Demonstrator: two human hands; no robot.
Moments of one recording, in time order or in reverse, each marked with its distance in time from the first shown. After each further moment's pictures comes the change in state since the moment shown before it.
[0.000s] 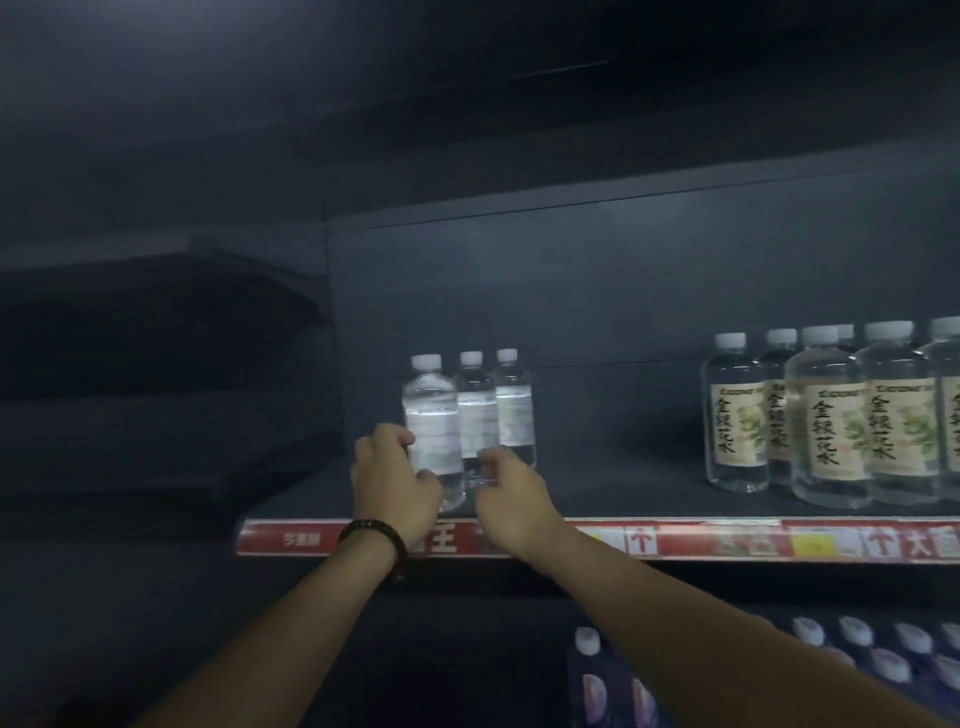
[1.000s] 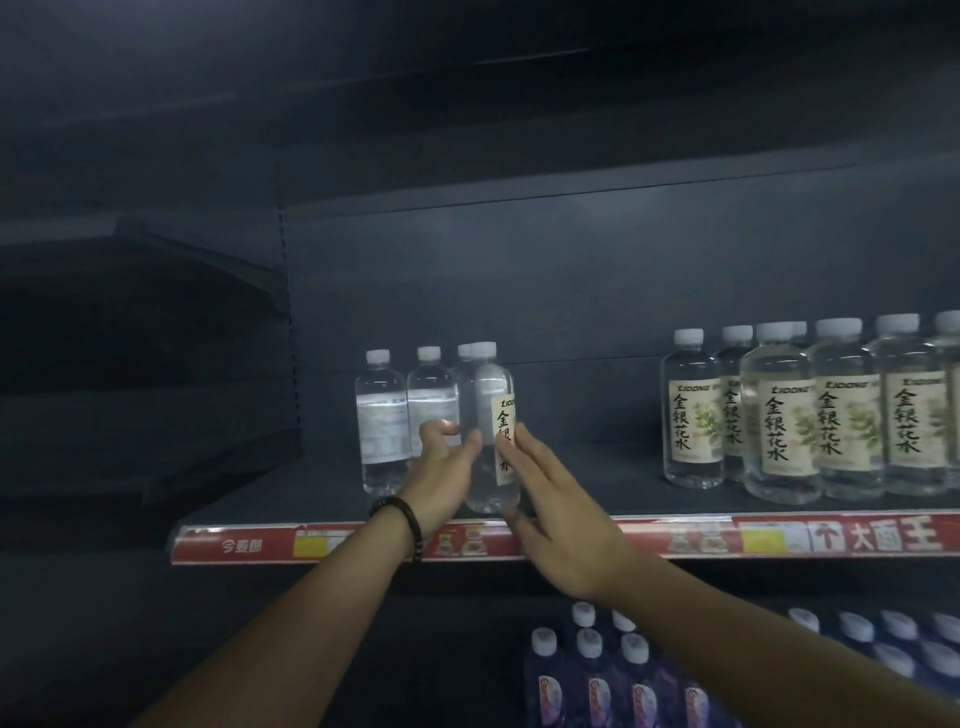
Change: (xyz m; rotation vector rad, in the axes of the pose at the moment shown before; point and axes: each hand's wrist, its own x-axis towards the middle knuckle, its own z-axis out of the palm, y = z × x) left_hand 0.008 0.044 0.074 -0.506 -0.464 -0.129; right_hand -0.019 0.080 -0.079 -0.455 -0.001 -0.466
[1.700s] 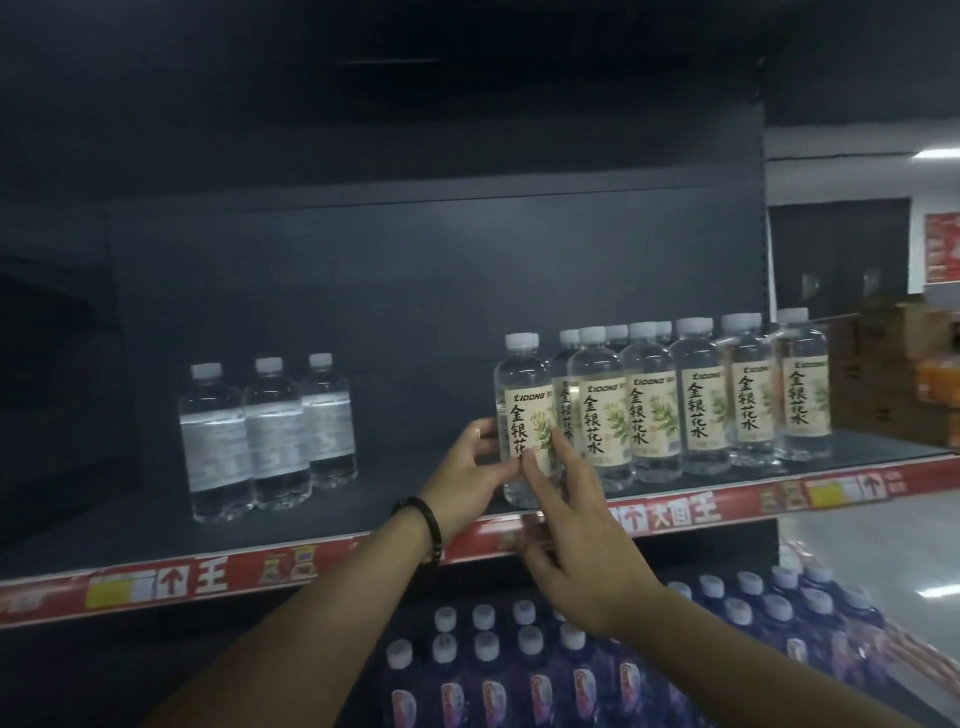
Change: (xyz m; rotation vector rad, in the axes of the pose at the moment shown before) left_hand -0.006 0.053 0.182 -0.084 -0.321 0.172; right_hand -0.119 0.075 -0.102 -0.282 0.104 0.207
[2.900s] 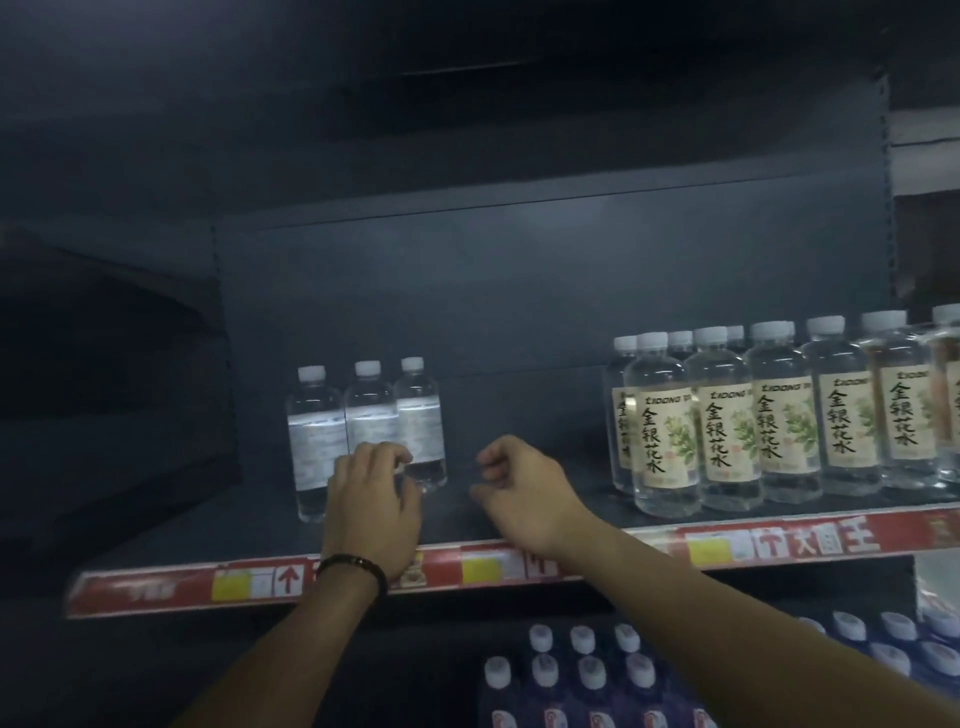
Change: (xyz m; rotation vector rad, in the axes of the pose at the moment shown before) left_hand -0.053 -0.066 -0.165 0.967 0.698 0.199; right_hand 0.122 -0.114 0.055 0.566 -0.111 0.285
